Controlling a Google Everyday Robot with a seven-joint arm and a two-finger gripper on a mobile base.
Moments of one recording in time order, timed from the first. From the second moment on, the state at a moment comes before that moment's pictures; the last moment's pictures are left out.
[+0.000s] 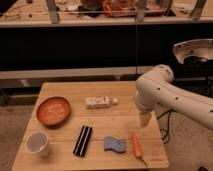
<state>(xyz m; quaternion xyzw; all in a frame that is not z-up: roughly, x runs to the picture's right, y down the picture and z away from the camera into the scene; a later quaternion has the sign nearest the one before) 0.164 0.127 0.695 -0.28 -0.04 -0.10 0.95</state>
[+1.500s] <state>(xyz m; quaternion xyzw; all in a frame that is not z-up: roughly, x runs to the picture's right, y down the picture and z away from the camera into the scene) 0.063 0.181 0.723 -0.27 -0.11 -0.24 0.92</state>
